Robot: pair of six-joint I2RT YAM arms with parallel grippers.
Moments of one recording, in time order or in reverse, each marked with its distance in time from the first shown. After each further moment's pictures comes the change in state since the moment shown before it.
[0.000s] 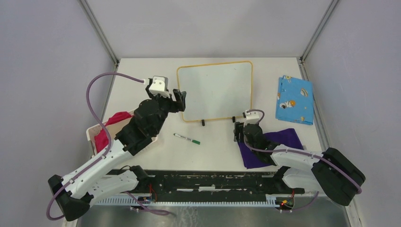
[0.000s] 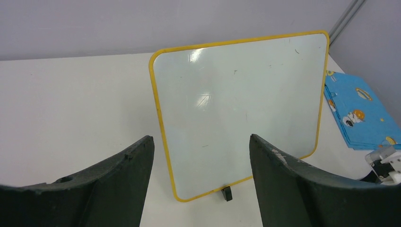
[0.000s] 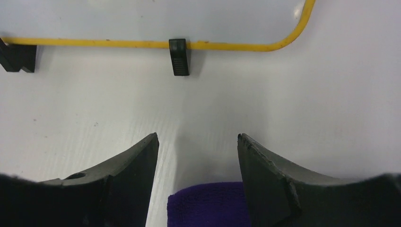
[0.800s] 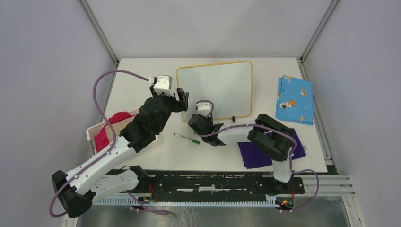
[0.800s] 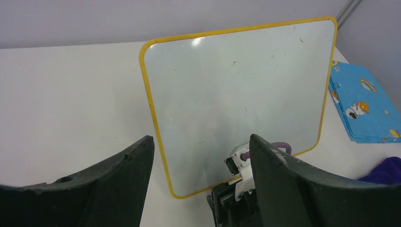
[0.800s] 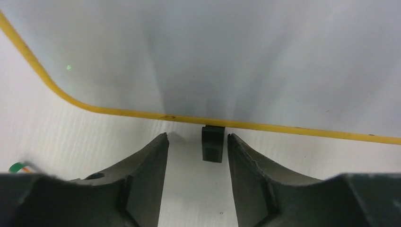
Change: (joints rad) left arm 0.016 0.053 0.003 -0.002 0.022 -0.027; right arm 0.277 0.780 0.756 -0.196 0.189 0.205
